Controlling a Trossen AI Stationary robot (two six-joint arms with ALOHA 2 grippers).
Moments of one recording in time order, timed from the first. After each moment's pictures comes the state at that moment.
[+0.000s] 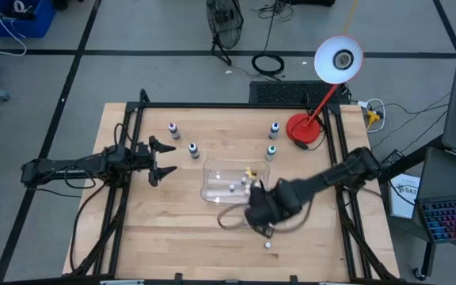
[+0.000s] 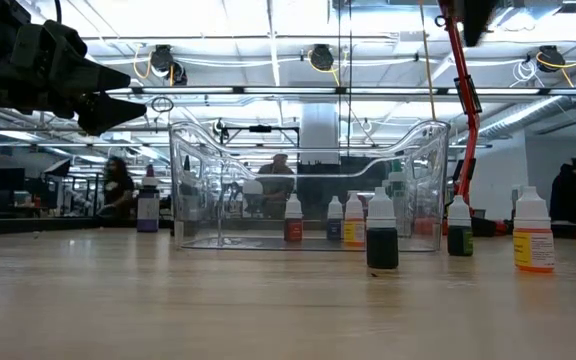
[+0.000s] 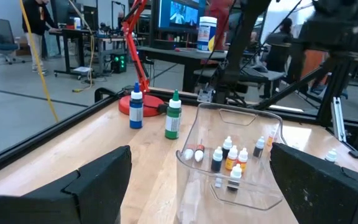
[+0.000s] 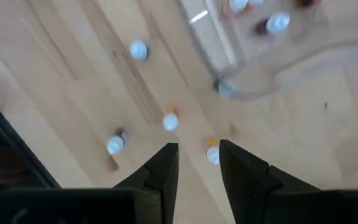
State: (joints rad) left arm 0.13 0.24 0.01 0.24 0.00 -0.11; right arm 0.44 1.89 1.83 -1.49 0.08 0.93
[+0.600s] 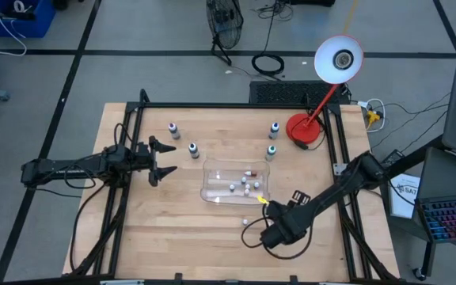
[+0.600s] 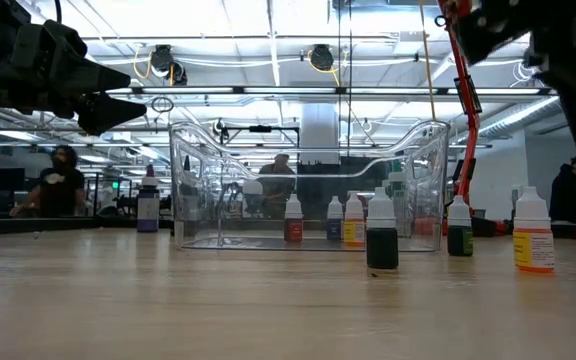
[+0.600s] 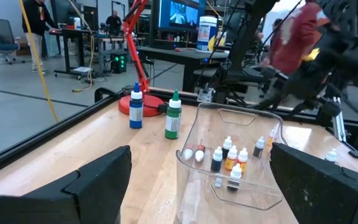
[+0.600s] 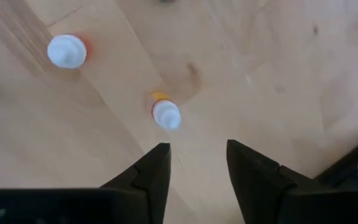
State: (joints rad) left arm 0.13 0.24 0.01 0.24 0.00 -0.11; right arm 0.58 1.89 1.44 -1.41 0.13 1.11
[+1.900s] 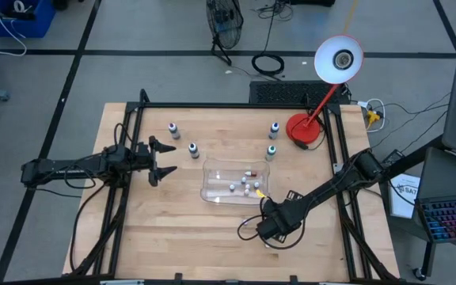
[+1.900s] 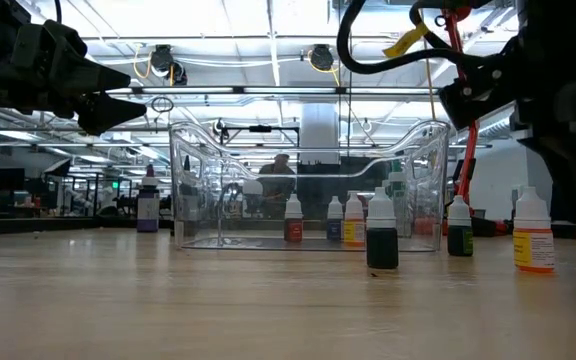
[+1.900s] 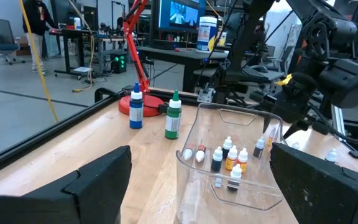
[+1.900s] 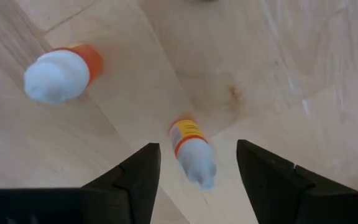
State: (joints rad) left arm 0.13 0.24 0.01 0.24 0.00 -0.11; right arm 0.52 1.89 1.26 -1.14 0.04 1.00
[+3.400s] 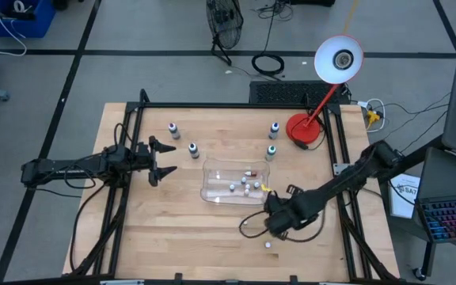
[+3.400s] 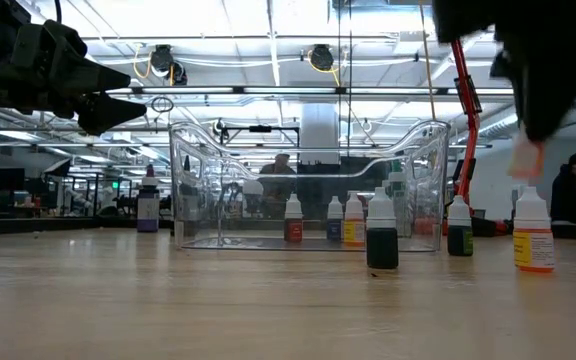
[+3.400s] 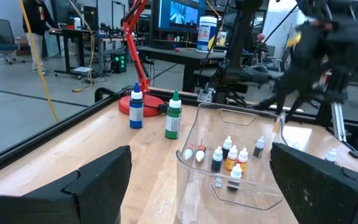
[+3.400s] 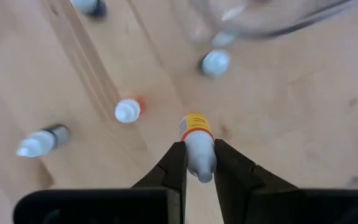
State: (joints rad) left arm 0.13 0.24 0.01 0.24 0.00 -0.11; right arm 0.53 1.69 1.26 -1.09 0.18 0.97
